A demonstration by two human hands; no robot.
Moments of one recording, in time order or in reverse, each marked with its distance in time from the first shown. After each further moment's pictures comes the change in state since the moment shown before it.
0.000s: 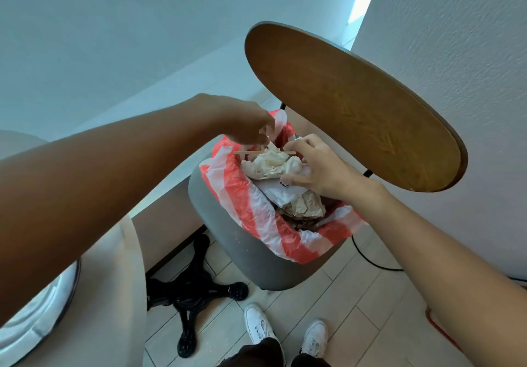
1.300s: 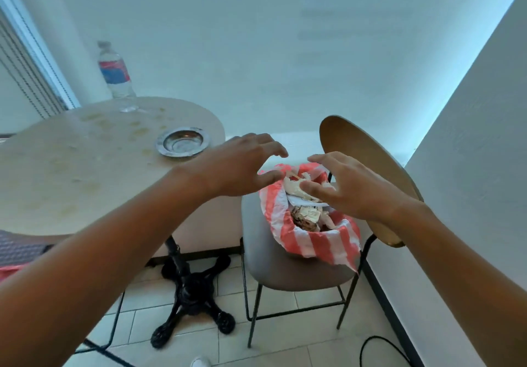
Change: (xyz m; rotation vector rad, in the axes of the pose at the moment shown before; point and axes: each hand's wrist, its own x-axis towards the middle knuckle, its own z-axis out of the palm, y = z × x) left_hand -0.271 0.255 0.007 -0.191 0.731 -0.548; right_hand -0.182 -0.087 -0.132 -0.316 -0.014 -0.553
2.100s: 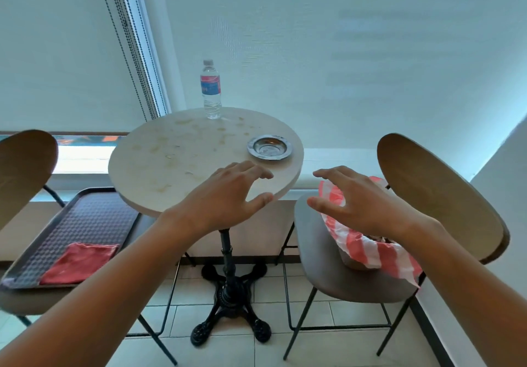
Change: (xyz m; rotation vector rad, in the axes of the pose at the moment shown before) left_hand -0.180 -0.086 -0.018 -0.096 0.146 -0.273; right_hand 0.005 -0.156 0.039 0.000 -0.052 -0.105
